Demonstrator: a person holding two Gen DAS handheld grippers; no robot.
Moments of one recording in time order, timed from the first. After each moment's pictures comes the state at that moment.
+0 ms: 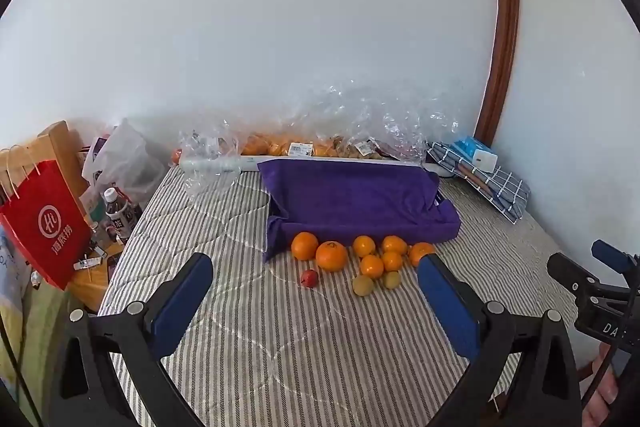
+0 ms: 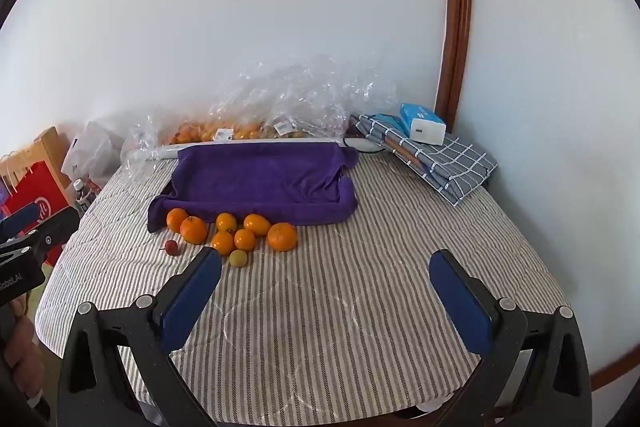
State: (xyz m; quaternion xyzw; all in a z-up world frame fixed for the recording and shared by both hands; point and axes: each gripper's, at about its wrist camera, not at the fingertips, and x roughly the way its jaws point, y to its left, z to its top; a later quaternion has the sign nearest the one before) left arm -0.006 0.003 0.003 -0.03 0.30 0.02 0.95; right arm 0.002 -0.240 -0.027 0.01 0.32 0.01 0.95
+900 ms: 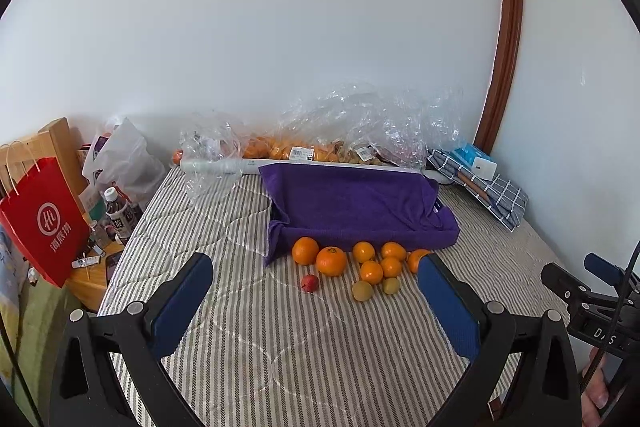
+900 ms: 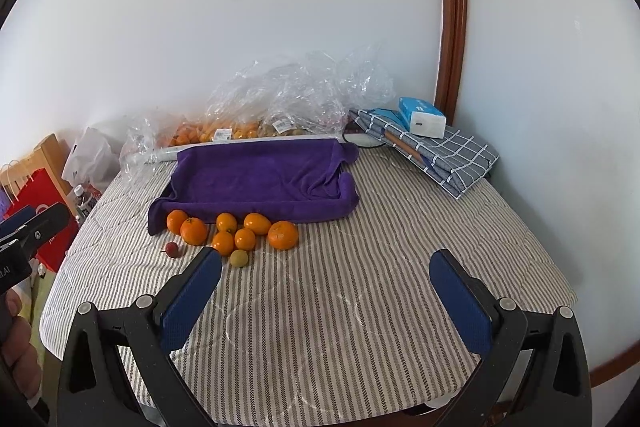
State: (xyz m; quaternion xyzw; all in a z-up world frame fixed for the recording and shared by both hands) left arm -0.005 0.004 0.008 -0.04 0.30 0.02 0.95; right arm 0.004 -0.243 -0.032 0.02 0.33 0.01 0.95
